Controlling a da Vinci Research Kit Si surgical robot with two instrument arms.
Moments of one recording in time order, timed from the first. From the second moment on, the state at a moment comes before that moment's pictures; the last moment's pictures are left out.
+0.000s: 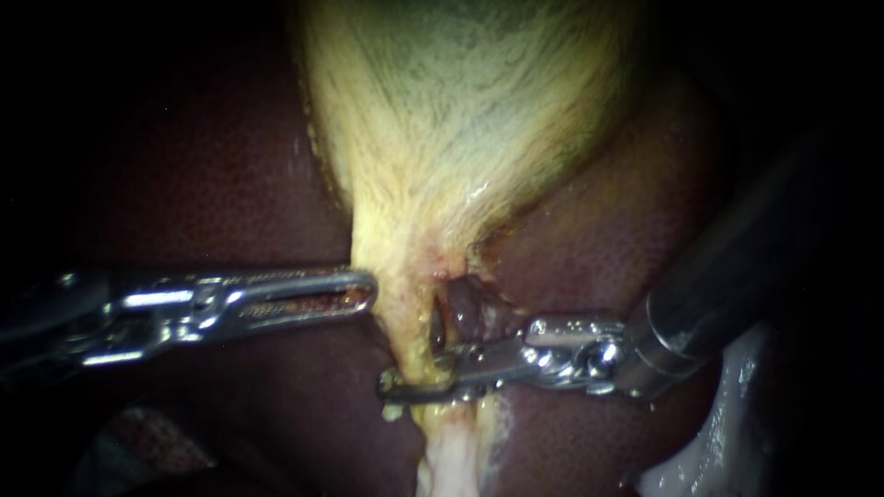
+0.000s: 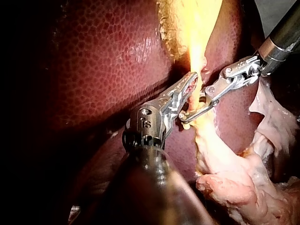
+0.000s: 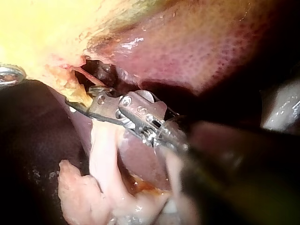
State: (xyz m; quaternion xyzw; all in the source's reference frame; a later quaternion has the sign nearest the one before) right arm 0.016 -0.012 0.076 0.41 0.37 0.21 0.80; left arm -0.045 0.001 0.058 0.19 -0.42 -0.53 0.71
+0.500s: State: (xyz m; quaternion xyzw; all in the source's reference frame) right arm 0.016 -0.012 0.076 0.43 0.39 0.19 0.79; left arm -0.045 0.001 0.058 0.19 -0.42 -0.53 0.71
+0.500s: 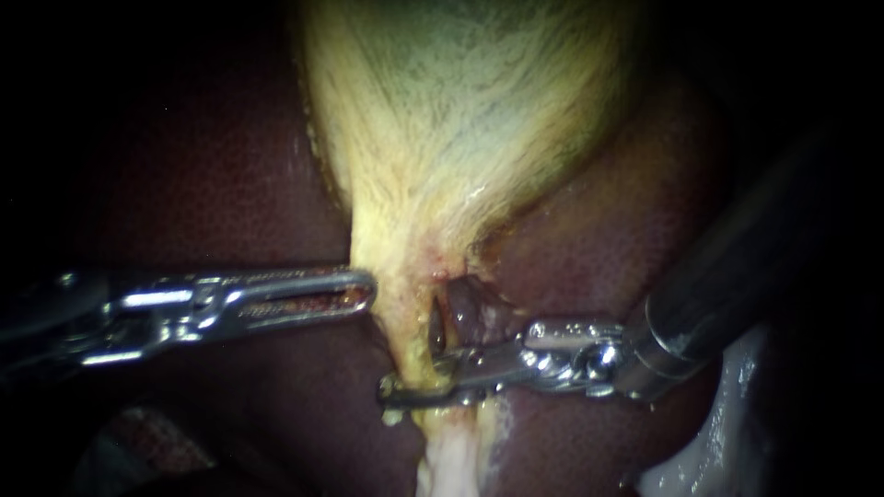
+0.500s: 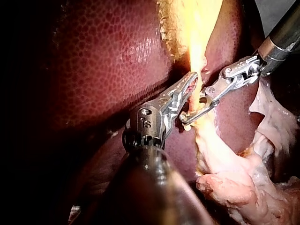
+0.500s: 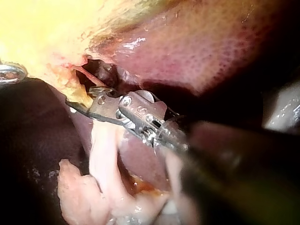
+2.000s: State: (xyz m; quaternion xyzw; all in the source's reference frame) right arm 0.007 -0.007 0.068 0.27 0.50 0.07 0.82; left arm -0.045 0.001 0.058 0.19 -0.42 -0.53 0.71
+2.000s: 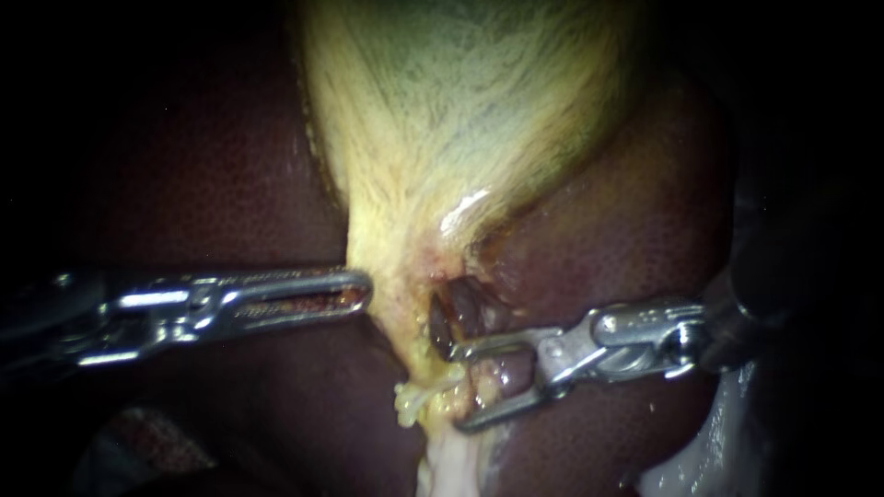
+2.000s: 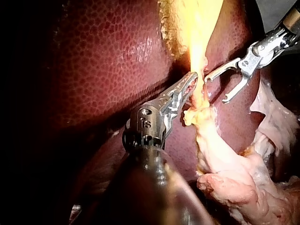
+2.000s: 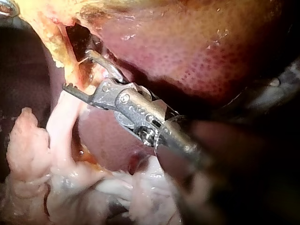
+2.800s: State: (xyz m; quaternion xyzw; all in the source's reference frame) right arm 0.002 -0.005 0.064 0.21 0.52 -0.04 0.82; left arm -0.047 0.000 0.063 0.19 -0.41 -0.53 0.72
